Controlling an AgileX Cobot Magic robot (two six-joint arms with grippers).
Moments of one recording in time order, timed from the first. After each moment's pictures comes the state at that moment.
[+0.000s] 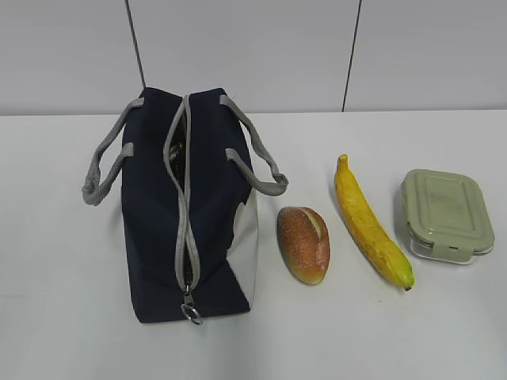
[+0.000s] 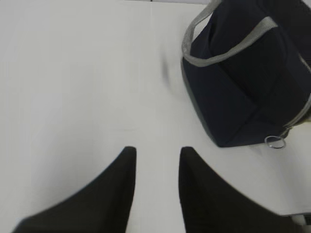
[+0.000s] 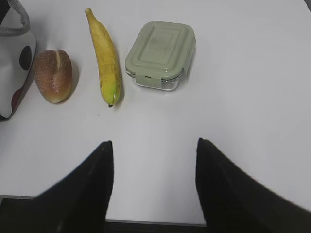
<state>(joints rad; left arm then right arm) -0.06 0.10 -0.56 -0.06 1.06 -0.04 0.04 -0.02 -0.51 -0.04 1.14 -0.01</state>
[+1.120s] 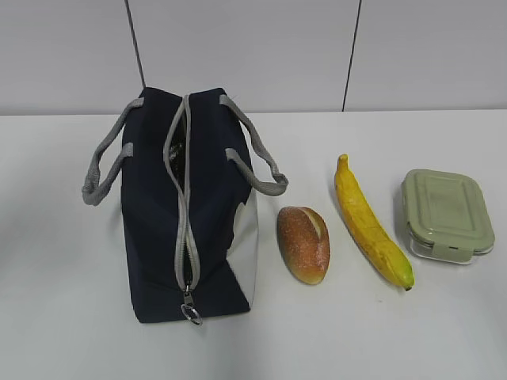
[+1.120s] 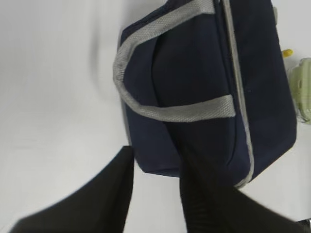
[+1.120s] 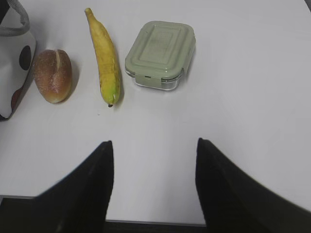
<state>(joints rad) -0.08 1.07 -1.01 -0.36 0.97 -0.04 0.04 -0.02 -0.51 -0.04 1.14 -0.01</state>
